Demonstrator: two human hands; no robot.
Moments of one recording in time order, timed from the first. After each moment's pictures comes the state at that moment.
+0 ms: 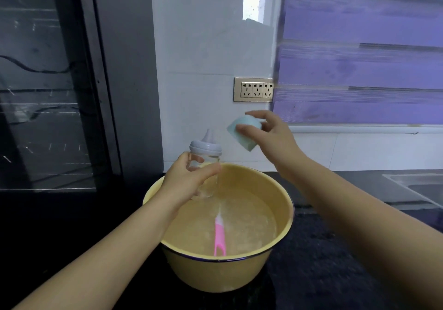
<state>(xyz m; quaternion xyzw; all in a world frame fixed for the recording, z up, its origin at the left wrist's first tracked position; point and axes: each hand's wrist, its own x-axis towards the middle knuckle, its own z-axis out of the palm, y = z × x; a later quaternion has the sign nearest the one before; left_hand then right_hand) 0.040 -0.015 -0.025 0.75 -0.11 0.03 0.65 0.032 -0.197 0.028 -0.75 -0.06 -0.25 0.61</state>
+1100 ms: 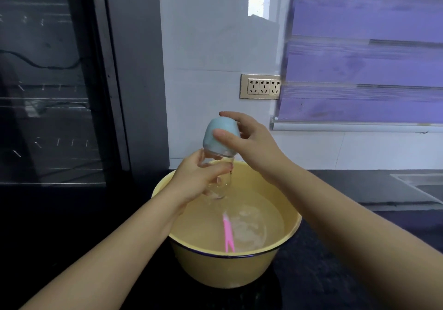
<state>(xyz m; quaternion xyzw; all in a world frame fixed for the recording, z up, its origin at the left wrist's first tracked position) 0.036 -0.012 -0.020 0.72 -0.17 -0.03 0.67 0.031 -0.157 0.020 -0.78 -0.17 -0.20 0.56</state>
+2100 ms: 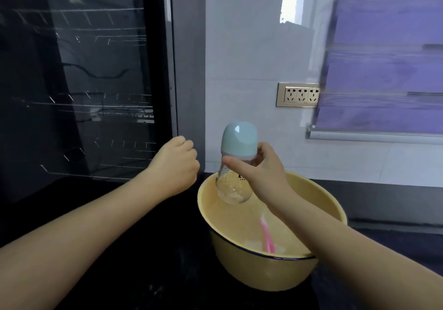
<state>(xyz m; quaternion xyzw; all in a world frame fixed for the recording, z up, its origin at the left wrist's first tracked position) 0.052 0.095 0.010 0.83 -0.29 0.31 -0.35 0.013 -0.092 -0.007 -0.76 -0.08 -0.21 0.62</state>
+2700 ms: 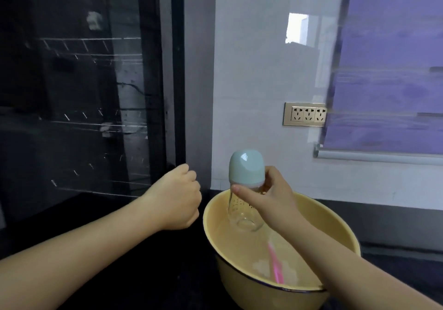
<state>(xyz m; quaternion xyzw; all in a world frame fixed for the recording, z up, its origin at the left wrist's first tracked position) 0.025 0.098 0.010 0.84 -0.30 0.28 -0.35 0.012 -0.101 -0.011 -0.79 -0.10 -0.20 0.57</state>
